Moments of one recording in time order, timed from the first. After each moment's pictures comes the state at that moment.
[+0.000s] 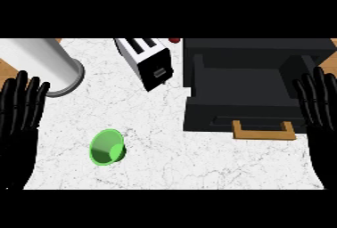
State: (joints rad) left arm 0.01 0.12 0.01 -2.10 0.00 -0.02 -0.02; right arm -0.02 -0.14 0.02 -2.10 -0.01 0.00 0.04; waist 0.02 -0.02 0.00
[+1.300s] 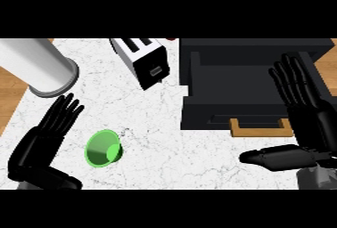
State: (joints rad) left arm 0.03 0.21 0.12 -1.63 0.36 -0.44 -0.08; right arm -0.16 -0.15 -0.02 -1.92 -0.08 0.11 0.07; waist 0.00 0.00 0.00
